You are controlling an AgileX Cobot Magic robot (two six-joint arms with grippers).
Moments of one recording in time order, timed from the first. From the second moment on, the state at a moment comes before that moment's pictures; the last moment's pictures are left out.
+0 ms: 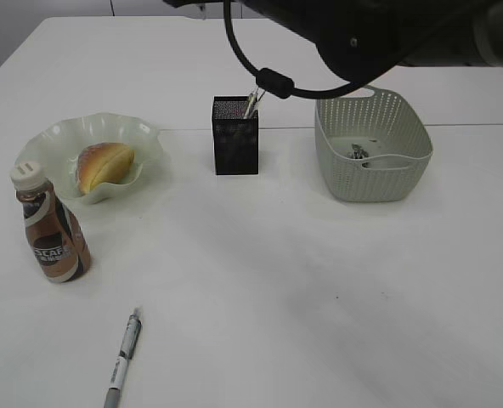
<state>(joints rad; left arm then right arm) -0.15 0.74 -0.96 -0.11 1.26 -0.11 0.52 1.90 -1.51 -0.17 -0.43 -0.06</state>
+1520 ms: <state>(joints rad) -0.15 0.74 -0.96 -0.05 1.26 -0.11 0.45 2.31 -1.69 0.15 -0.56 -0.15</state>
